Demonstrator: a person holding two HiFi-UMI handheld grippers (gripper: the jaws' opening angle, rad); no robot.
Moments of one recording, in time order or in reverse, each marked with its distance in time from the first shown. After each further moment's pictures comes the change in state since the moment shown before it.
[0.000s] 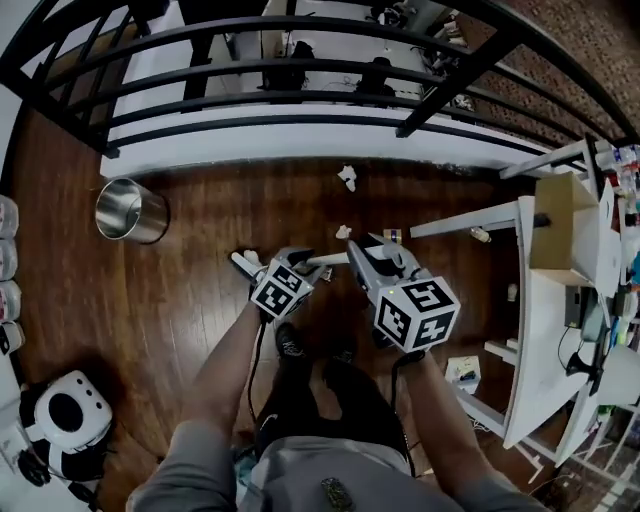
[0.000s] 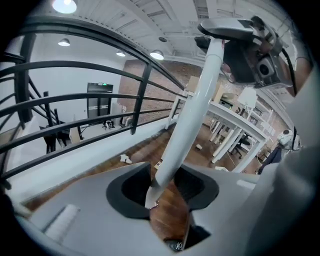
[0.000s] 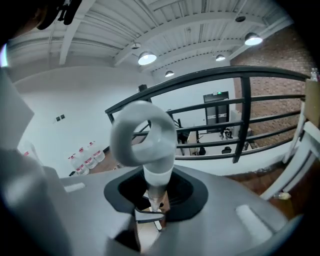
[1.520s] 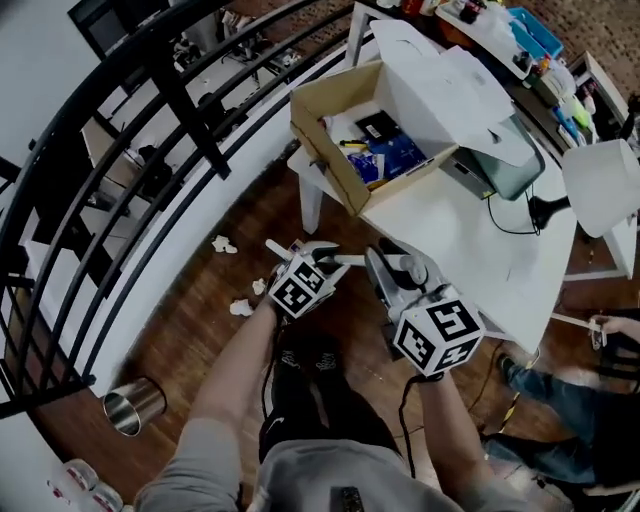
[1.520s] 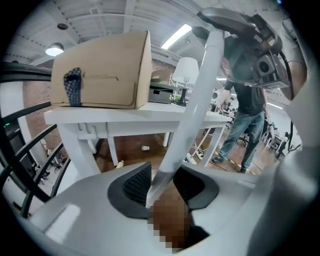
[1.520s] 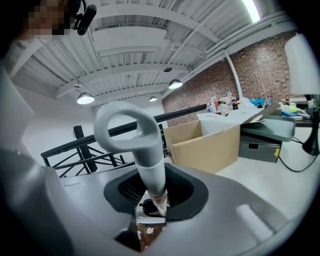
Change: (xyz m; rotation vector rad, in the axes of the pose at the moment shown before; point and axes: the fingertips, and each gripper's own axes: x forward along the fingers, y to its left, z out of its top) left arm 0.260 -0.358 0.224 0.689 0.128 -0.638; right arm -0.370 -0.304 -0.002 0.310 -0.431 -0.647
